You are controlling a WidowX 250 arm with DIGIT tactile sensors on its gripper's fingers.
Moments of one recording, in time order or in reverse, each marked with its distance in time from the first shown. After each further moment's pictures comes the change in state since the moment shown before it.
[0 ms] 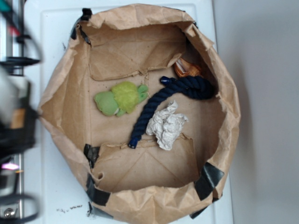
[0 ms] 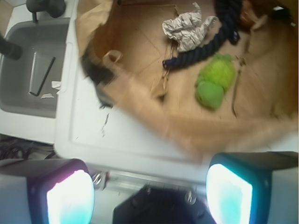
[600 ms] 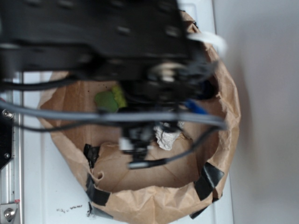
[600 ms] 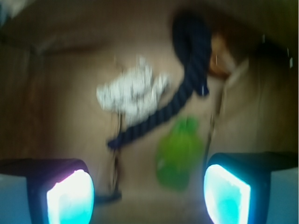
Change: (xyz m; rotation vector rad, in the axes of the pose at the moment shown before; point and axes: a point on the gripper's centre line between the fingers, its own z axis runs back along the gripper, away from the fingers) arm 0.097 0.035 -0.057 0.113 0.034 0.051
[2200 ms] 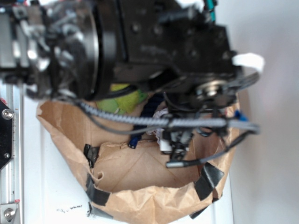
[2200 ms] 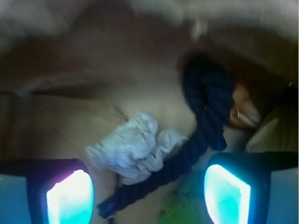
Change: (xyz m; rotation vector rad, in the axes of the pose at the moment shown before) arm 0.018 -0.006 -0.042 0.000 -0.080 -0.038
